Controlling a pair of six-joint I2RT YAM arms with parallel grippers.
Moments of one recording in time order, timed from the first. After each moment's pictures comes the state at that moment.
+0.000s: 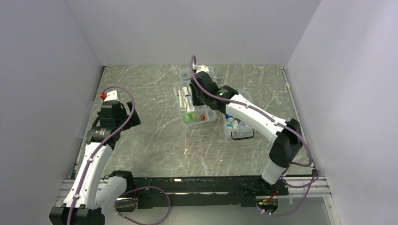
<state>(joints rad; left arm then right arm) -0.06 0.85 0.81 -0.65 -0.20 -0.35 0.83 1.70 1.57 -0.56 0.29 0.45</state>
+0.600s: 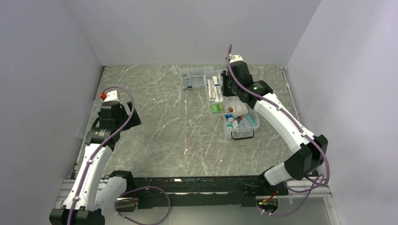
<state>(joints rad) -0.06 0.83 0.80 -0.64 -0.18 -0.35 0.56 1.48 1.50 -0.66 0.22 0.31</state>
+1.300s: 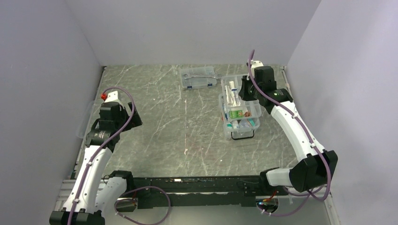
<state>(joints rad) -0.06 0.81 0.79 -0.63 -0.13 -0.36 0.27 1.31 1.27 -0.61 -0.02 0.15</state>
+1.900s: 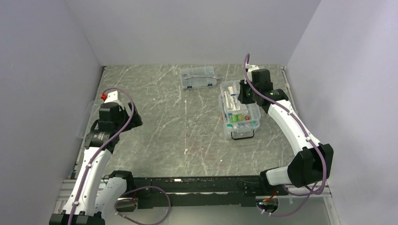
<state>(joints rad) -0.06 0.79 0.79 -0.63 -0.10 -0.36 0.25 1.36 1.23 -0.58 -0.06 0.10</state>
